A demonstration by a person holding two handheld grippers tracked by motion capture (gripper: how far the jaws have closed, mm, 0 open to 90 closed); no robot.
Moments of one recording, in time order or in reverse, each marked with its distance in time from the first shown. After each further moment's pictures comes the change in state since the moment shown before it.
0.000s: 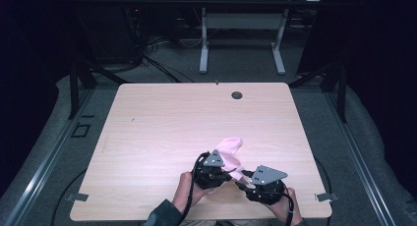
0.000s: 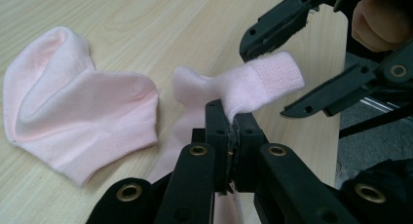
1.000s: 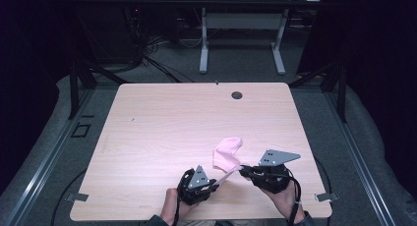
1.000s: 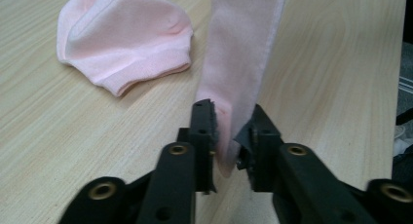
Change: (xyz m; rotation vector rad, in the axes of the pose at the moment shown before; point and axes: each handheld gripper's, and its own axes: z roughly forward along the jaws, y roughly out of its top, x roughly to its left) left arm -0.007 -0.065 -0.009 -0.039 0.161 0.036; right arm -0.023 0.029 -0.022 -0.056 0.108 0.232
